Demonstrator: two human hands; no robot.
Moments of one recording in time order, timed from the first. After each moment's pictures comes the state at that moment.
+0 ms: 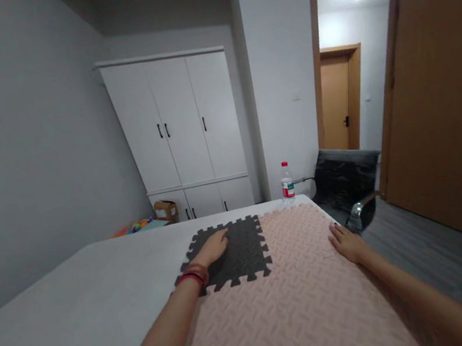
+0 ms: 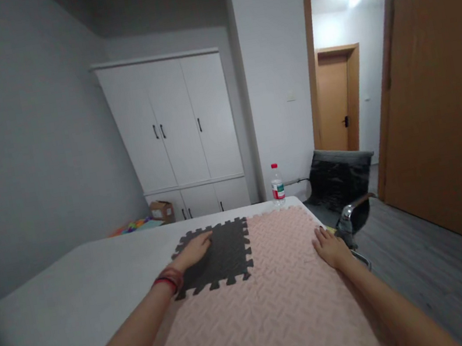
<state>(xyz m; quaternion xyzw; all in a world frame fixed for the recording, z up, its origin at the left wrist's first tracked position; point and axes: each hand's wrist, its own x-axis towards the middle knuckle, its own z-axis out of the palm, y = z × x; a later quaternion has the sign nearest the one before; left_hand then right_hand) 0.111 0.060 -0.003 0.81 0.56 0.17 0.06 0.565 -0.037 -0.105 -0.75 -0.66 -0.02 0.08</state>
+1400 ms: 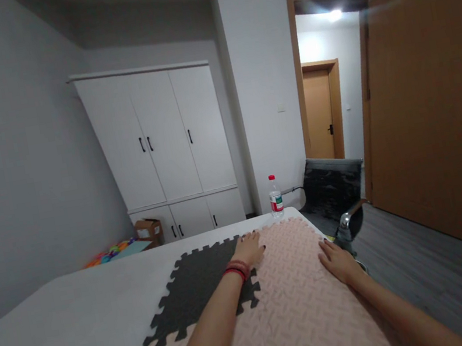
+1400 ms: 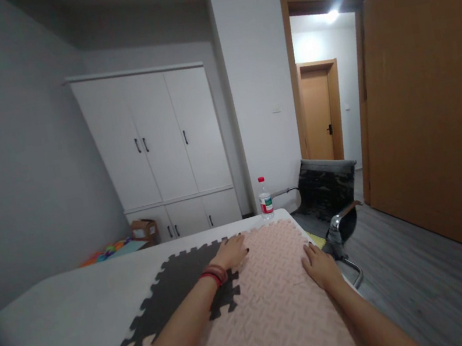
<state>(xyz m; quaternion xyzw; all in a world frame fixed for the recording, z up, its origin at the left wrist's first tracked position) 0.270 0.080 -0.002 0.88 0.46 0.06 -0.02 0.553 -0.046 -0.083 -0.76 -0.63 0.00 0.15</state>
